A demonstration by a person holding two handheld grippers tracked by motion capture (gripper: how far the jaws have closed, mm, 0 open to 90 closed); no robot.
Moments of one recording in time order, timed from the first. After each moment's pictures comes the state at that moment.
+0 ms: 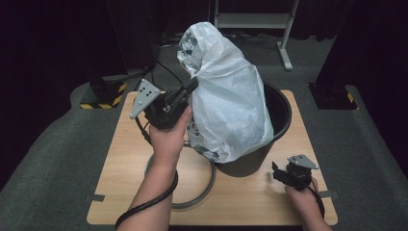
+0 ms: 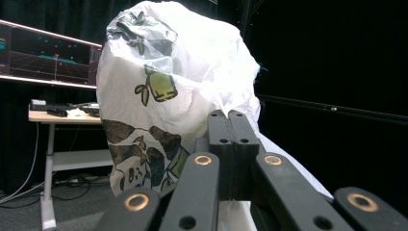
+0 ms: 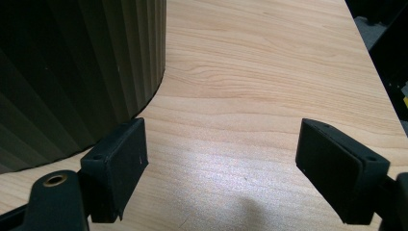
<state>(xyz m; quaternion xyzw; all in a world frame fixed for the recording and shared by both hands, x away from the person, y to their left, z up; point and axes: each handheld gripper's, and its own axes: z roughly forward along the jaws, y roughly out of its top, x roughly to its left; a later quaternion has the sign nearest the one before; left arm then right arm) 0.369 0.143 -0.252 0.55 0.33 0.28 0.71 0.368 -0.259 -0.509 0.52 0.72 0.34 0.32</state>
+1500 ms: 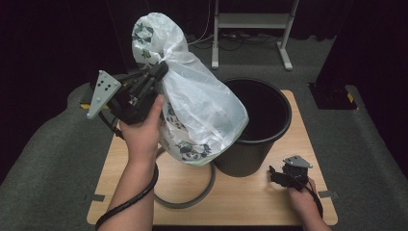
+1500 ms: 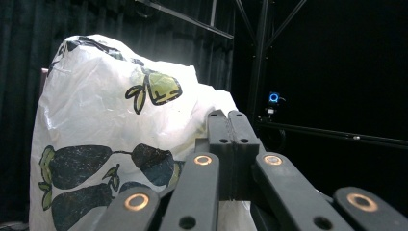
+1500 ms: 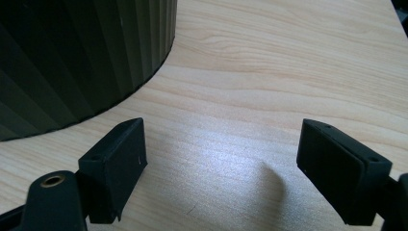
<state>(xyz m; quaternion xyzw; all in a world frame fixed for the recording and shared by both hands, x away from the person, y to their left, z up) 0.344 0.191 -0.213 0.51 0.32 0.34 0.72 0.374 -0.255 -0.523 0.51 0.75 0.31 0.30</state>
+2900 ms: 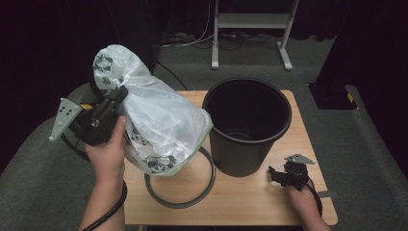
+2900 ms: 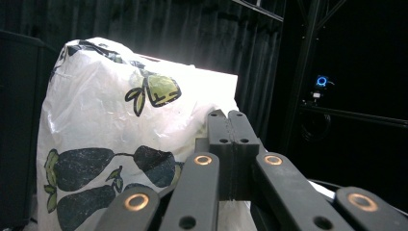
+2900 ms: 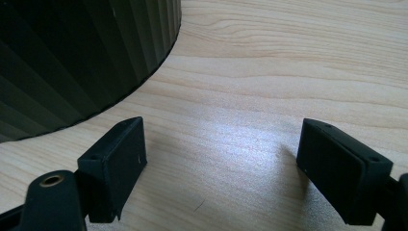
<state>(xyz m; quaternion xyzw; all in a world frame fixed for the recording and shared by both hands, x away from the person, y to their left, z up) 0.321 0.271 -0.261 0.50 0.40 0.36 0.68 0.381 -0.262 -0.524 0.53 0.75 0.32 0.24</state>
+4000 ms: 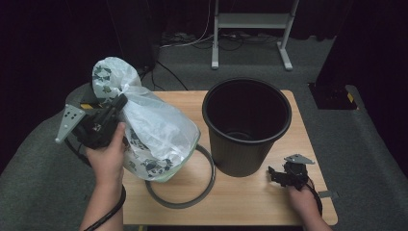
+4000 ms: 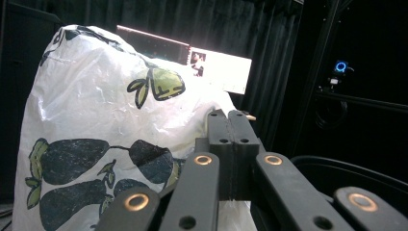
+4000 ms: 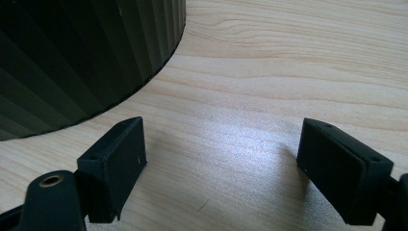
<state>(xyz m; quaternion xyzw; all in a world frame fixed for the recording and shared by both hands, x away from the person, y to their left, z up) 0.330 0.278 -0.286 0.51 0.43 0.36 0.65 0.381 -0.262 -0.524 0.52 0.75 0.32 0.24</state>
